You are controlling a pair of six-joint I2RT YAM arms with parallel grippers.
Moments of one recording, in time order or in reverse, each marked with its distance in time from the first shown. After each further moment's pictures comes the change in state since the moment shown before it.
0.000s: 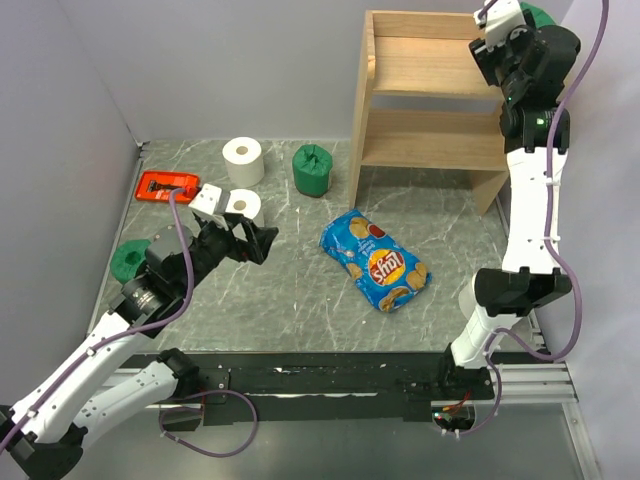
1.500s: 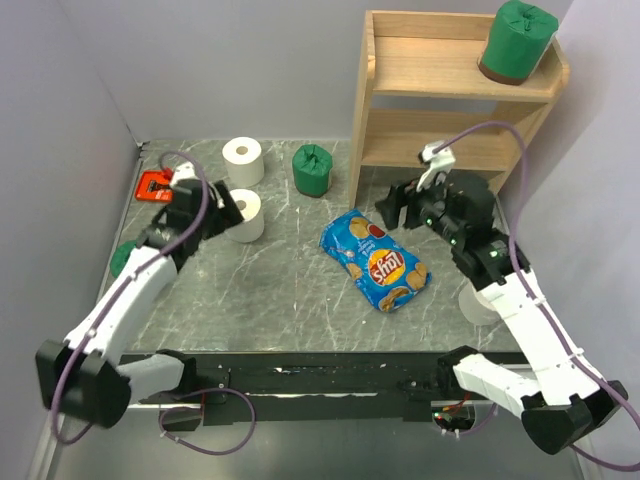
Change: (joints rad) left arm 0.321 0.385 0.138 -0.280 -0.182 -0.330; right arm 0.437 -0.772 -1.176 0.108 -0.072 0.804
